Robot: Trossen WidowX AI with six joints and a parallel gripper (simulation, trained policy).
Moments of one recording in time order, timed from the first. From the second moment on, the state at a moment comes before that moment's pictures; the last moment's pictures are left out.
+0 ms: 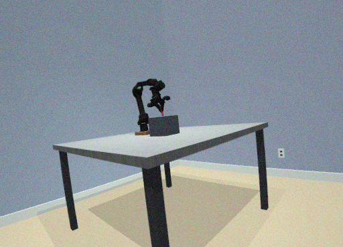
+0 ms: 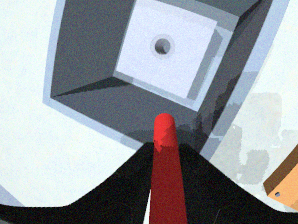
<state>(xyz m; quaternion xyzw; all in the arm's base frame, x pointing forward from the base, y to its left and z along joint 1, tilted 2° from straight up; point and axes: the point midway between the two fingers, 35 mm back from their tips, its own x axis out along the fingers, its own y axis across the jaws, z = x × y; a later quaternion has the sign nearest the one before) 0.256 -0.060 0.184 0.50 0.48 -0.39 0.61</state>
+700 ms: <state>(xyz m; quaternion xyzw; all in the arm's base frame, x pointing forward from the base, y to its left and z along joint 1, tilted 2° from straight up) 0.274 -0.102 0.149 0.50 0.49 -0.40 0.59</state>
